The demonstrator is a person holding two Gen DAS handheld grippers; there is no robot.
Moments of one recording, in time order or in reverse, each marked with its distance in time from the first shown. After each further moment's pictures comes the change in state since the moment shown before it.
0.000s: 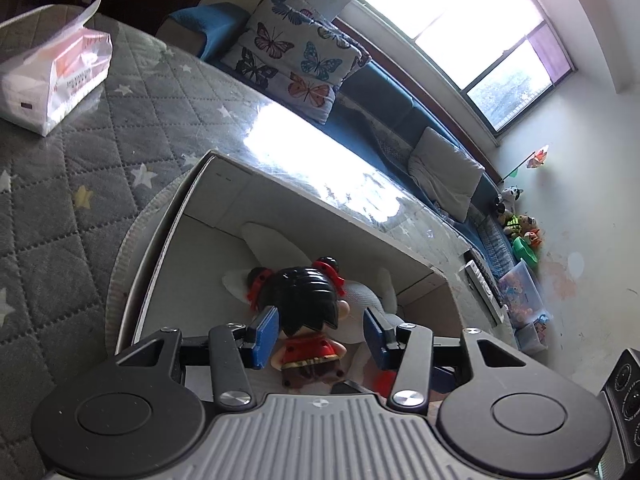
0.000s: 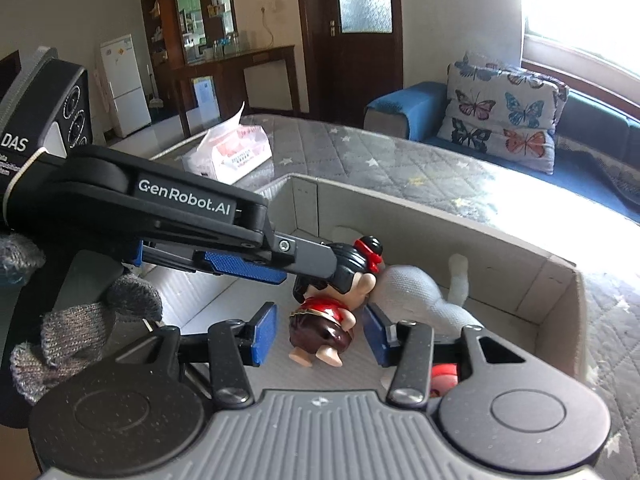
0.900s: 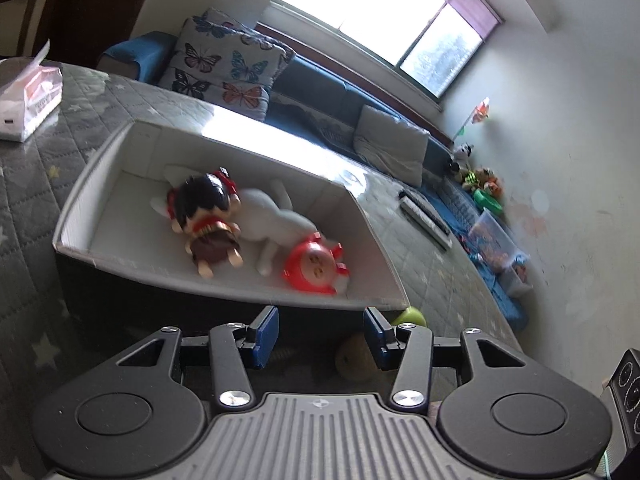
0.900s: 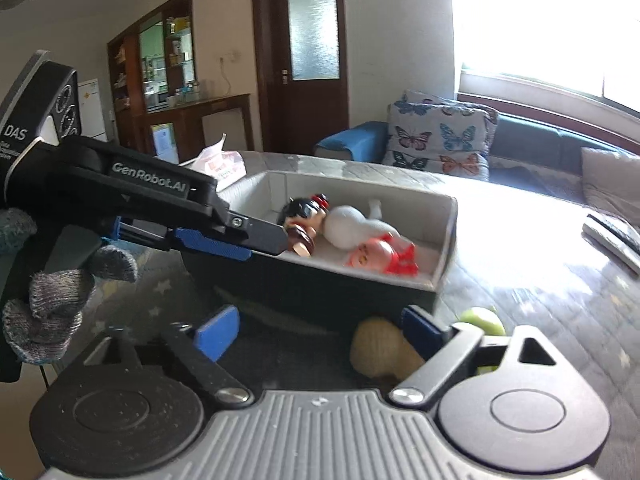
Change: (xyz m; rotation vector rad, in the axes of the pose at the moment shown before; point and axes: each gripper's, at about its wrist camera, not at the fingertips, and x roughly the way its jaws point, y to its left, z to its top) left arm -0.053 -0.063 -0.101 0.223 -0.003 -0.072; right arm -0.130 0.021 -0.110 0.076 -0.153 -0.151
